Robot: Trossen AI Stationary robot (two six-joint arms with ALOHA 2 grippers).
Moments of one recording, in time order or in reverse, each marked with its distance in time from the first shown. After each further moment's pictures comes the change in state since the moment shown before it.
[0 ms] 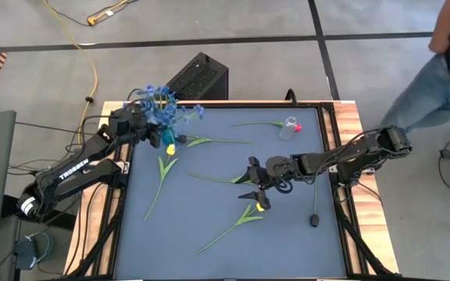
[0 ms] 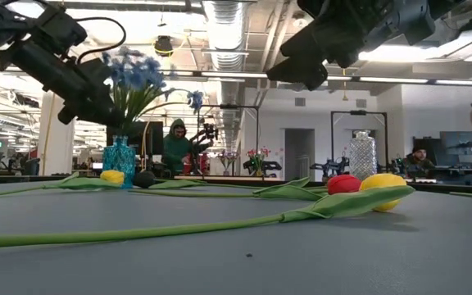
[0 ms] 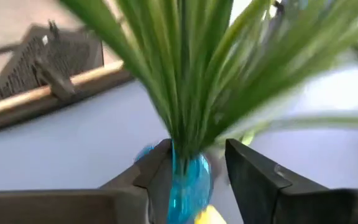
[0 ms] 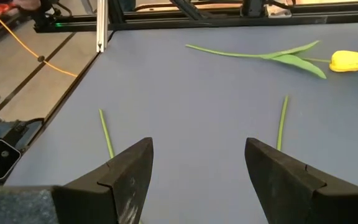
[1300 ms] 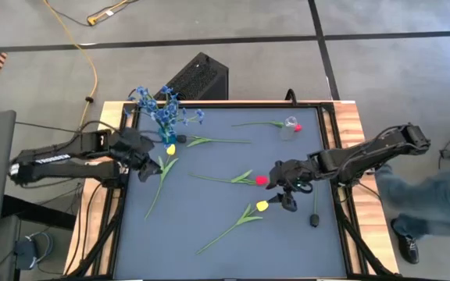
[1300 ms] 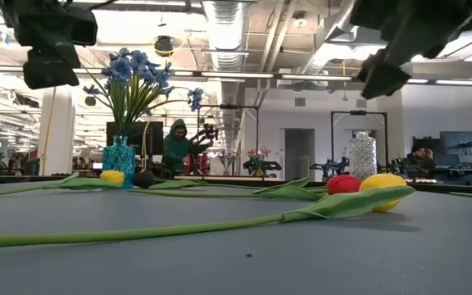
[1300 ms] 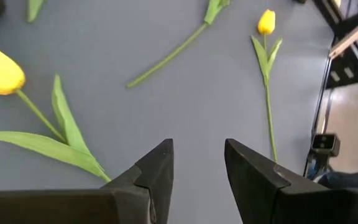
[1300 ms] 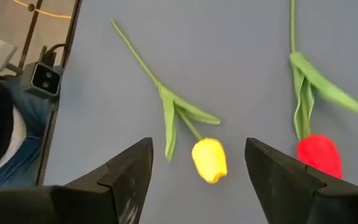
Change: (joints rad) left arm -0.722 0.001 0.333 -0.615 0.053 -0.463; right arm 0.073 -0.270 0.000 -0.629 -0.029 0.267
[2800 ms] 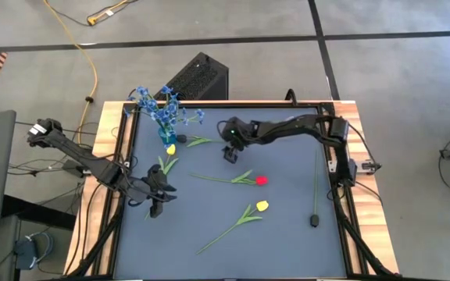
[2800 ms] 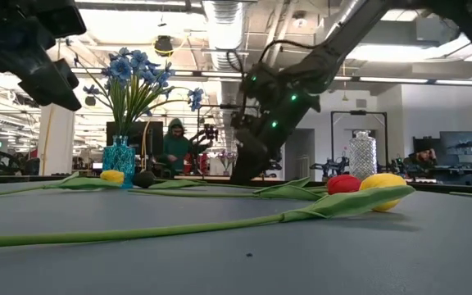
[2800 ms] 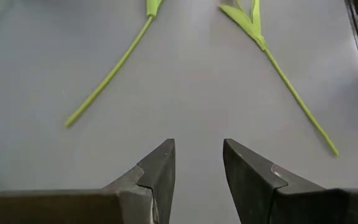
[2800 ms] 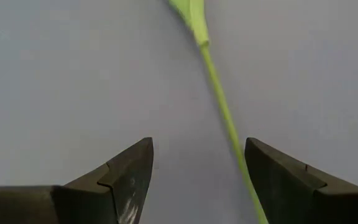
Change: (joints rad) left arm -0.706 0.248 -0.214 0.510 -0.616 -0.024; right arm -0.558 0.884 0.478 0.309 0.084 -0.363
